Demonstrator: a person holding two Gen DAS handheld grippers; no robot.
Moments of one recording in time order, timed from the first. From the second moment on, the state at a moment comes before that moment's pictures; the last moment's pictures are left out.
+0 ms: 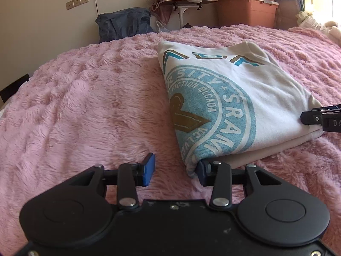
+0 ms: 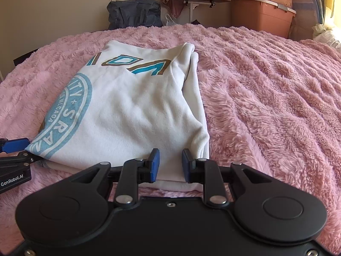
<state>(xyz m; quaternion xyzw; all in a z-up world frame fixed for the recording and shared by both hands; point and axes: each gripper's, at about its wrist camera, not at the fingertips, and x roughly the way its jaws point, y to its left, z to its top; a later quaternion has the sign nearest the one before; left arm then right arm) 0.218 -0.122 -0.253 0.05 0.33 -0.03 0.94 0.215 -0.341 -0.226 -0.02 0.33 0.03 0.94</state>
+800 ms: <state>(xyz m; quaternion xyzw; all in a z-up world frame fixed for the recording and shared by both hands) 0.257 -0.097 -0.182 -0.17 0.34 -0.20 0.90 0.313 -0.376 -0.198 0.08 0.34 0.08 0.93</state>
